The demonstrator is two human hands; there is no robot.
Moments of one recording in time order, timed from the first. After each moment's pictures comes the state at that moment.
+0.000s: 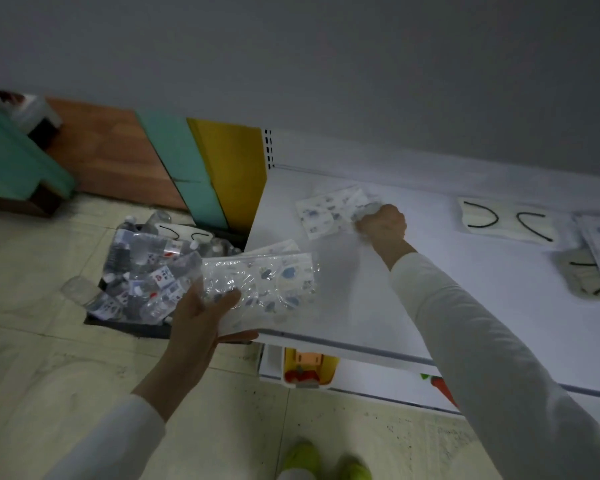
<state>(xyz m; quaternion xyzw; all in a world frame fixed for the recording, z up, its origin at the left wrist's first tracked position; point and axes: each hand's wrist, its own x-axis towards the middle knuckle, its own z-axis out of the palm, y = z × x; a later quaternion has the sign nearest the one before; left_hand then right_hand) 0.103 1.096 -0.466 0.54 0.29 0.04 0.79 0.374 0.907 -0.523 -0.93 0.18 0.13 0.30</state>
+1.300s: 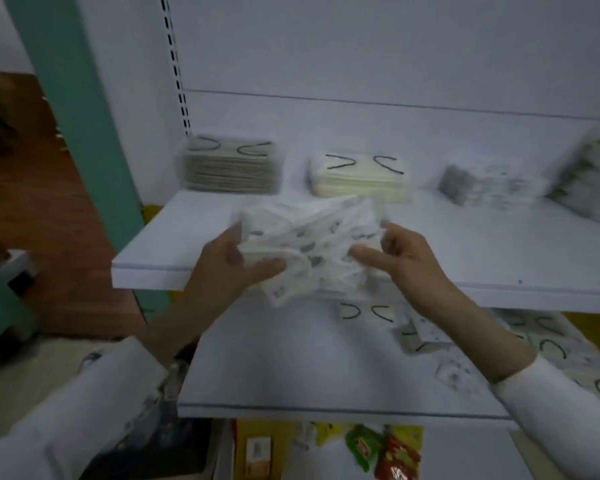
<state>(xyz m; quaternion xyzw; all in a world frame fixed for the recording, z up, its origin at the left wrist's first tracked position) 0.085 0.939 -0.110 0.72 -0.04 0.13 0.68 0.142 0.709 -0.098 -0.76 -0.19 0.00 0.62</state>
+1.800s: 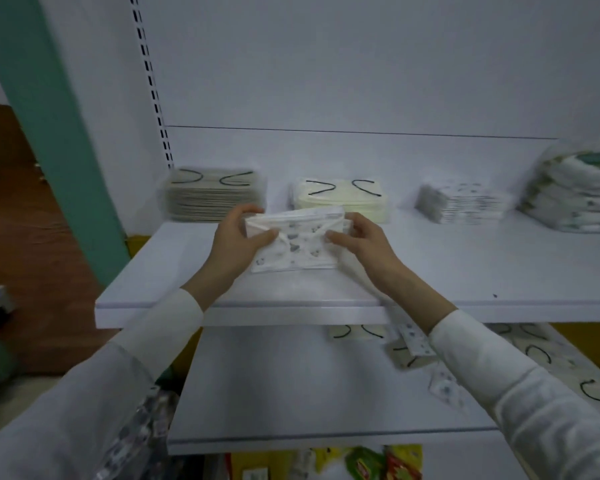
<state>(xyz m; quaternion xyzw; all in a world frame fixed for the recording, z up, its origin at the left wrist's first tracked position) 0.186 0.935 -0.090 0.77 0.00 0.22 0.60 0.227 0.723 -0.099 -0.73 -0.13 -0.01 0.67</state>
